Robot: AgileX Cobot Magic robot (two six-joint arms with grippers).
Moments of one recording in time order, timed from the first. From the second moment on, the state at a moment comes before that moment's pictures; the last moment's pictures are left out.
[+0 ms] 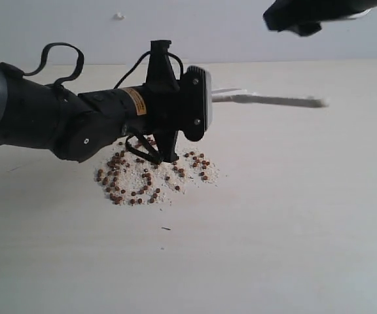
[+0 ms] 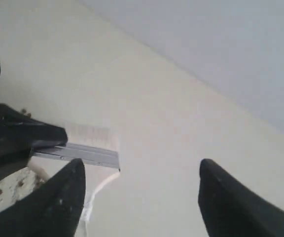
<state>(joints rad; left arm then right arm) -0.85 1.92 -1.00 0.10 -0.43 1.09 0.37 1.35 -1.14 0.18 0.54 -0.38</state>
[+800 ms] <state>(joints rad) -0.70 1.84 -1.13 1.56 -0.90 -0.94 0.37 0.68 -0.72 -0.04 0.57 0.00</state>
